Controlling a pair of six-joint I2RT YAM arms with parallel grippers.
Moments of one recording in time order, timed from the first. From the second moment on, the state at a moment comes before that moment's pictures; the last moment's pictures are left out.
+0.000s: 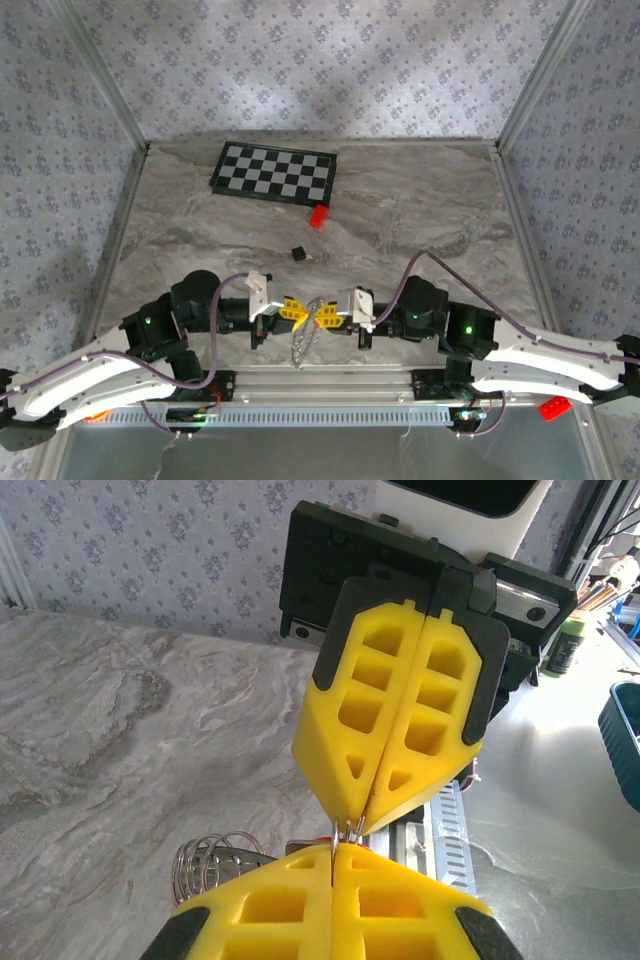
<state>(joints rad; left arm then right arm) -1.13 0.62 0.70 -0.30 0.35 -0.04 1.28 0.75 0.68 -0.11 -0.16 -0.22</state>
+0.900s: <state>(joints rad) -1.13 0.58 0.66 -0.22 0.34 -0.08 1.30 0.73 0.65 -0.06 -0.11 -0.26</state>
